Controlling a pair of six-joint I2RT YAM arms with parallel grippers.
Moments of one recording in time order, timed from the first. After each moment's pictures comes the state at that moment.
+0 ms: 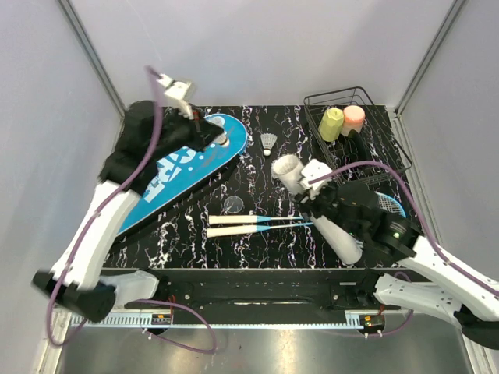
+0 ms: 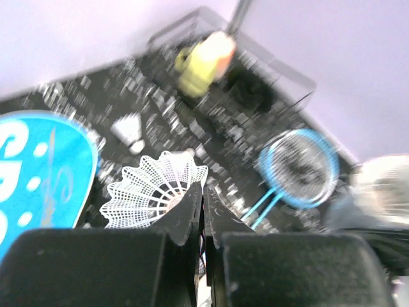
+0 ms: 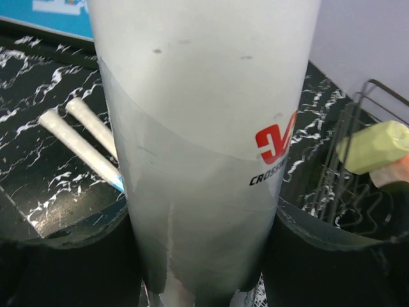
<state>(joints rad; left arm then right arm) -0.41 1.28 1.47 -0.48 0.36 -0.18 0.96 0.79 0.97 -0.44 0.28 -0.18</state>
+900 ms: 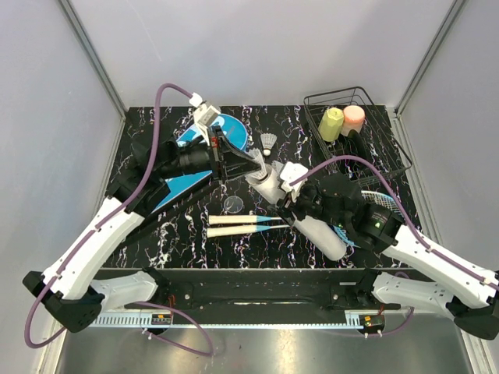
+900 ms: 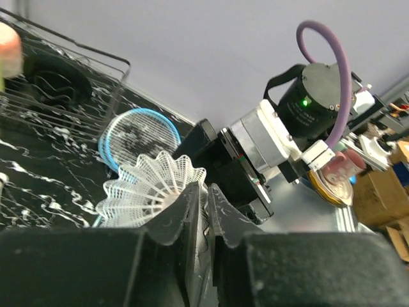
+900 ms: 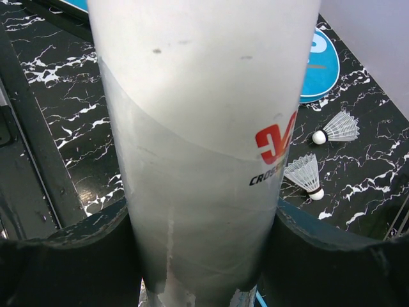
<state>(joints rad) -0.63 1.10 1.35 -0.24 0.68 -0.48 0.96 0.94 1.01 -0.36 -0.02 -0.21</state>
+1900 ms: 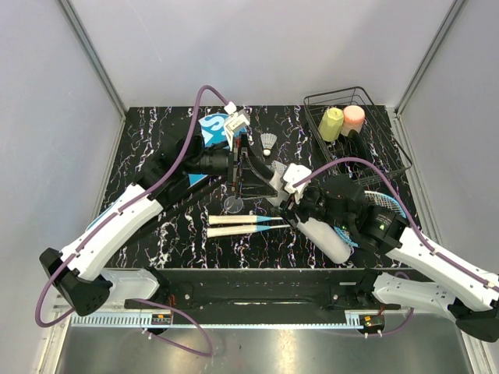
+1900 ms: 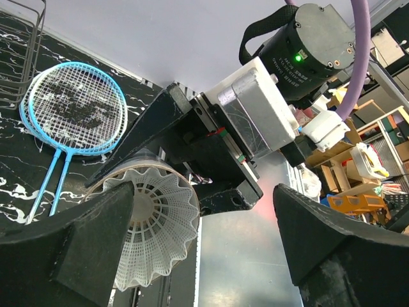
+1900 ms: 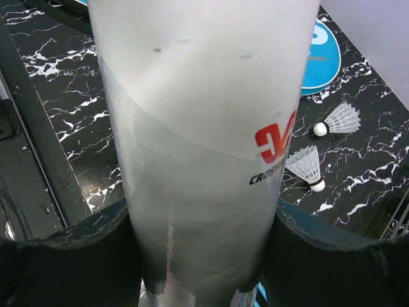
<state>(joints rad) -0.69 1.24 1.35 -0.22 0.91 -0.52 0.96 0.91 1.00 -0.40 -0.01 -0.20</state>
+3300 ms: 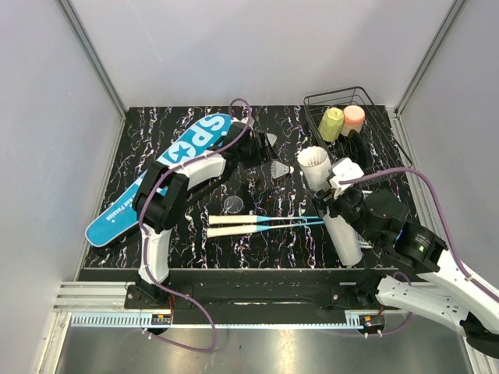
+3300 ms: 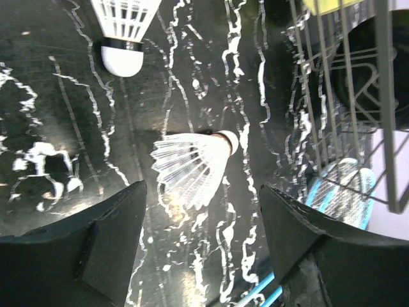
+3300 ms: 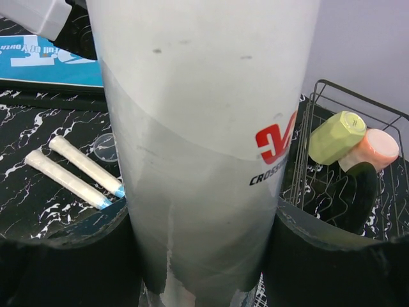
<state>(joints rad) -0.53 2.05 1.47 -0.07 0.21 -0.72 0.96 0.68 0.97 -0.43 0.38 -0.14</state>
